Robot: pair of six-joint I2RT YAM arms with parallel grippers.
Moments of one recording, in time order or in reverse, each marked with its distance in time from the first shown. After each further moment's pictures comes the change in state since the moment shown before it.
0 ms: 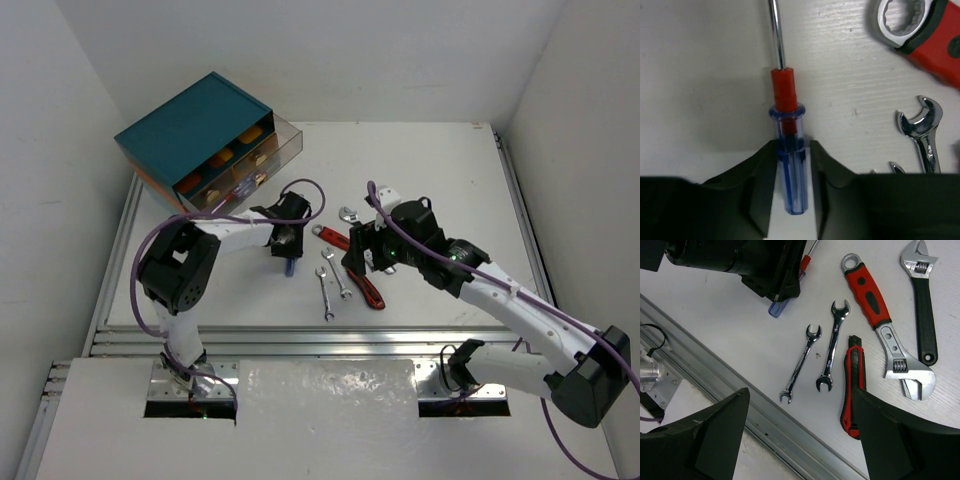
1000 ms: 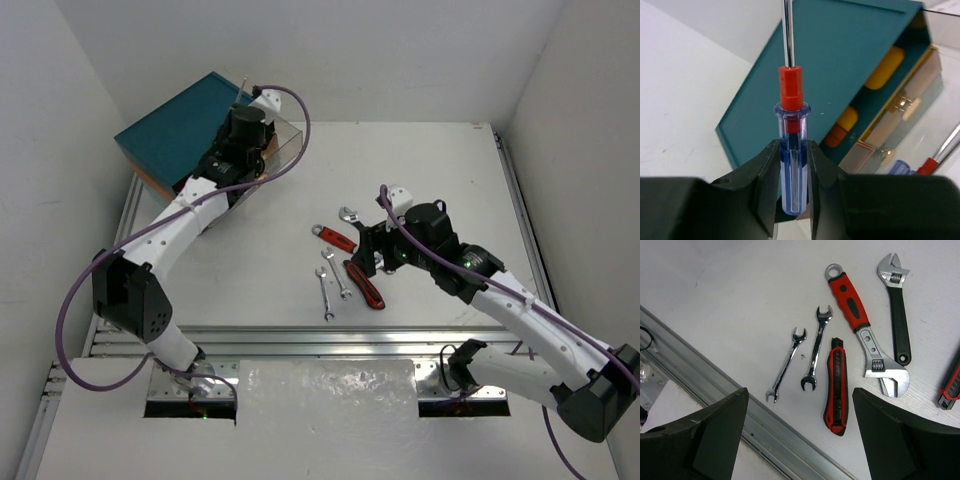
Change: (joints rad) left arm 0.126 -0.273 0.372 0.204 -0.608 0.950; right arm -0.033 -0.088 -0.020 -0.025 0.019 -0.067
